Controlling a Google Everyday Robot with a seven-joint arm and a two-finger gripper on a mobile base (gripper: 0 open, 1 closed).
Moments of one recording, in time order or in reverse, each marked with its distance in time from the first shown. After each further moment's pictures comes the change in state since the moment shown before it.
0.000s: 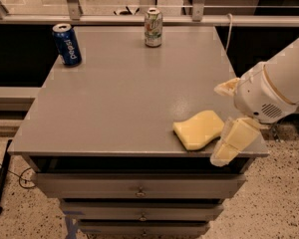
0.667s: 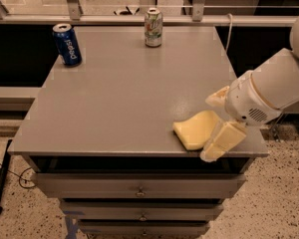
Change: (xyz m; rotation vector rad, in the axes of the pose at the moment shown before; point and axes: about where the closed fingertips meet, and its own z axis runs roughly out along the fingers) arm 0.006 -0.009 0.029 -0.024 -0.008 0.023
